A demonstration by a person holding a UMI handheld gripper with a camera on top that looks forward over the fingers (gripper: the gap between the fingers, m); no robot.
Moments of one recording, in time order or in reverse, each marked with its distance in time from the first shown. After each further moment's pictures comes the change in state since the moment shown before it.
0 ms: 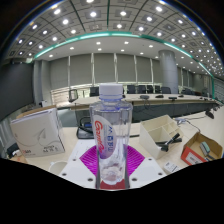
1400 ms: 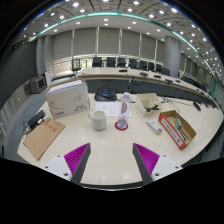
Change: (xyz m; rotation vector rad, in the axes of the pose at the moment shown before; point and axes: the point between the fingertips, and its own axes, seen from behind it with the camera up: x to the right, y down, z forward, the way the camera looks) arm -0.074 0.036 -0.348 -0.351 0.036 -0.097
